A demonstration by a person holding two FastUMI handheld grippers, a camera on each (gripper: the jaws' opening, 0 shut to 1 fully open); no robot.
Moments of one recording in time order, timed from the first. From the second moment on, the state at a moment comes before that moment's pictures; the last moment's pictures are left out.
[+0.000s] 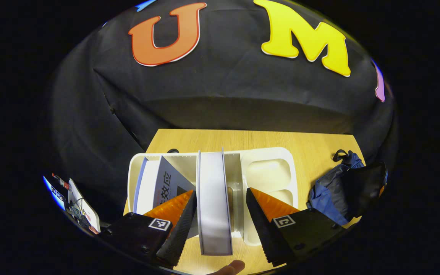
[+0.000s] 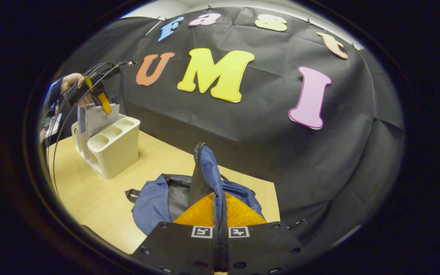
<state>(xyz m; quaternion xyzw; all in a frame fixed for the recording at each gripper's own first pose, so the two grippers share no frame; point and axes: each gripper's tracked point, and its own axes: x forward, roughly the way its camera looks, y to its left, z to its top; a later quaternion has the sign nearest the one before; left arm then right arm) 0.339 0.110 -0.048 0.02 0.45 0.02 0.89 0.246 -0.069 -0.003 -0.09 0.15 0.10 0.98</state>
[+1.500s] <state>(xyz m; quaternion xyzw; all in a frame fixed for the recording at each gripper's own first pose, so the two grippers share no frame) 0.107 0.125 -0.023 -0.18 0.34 -0.01 0.92 0.249 -0.046 -0.034 -0.09 0.18 0.12 0.97</state>
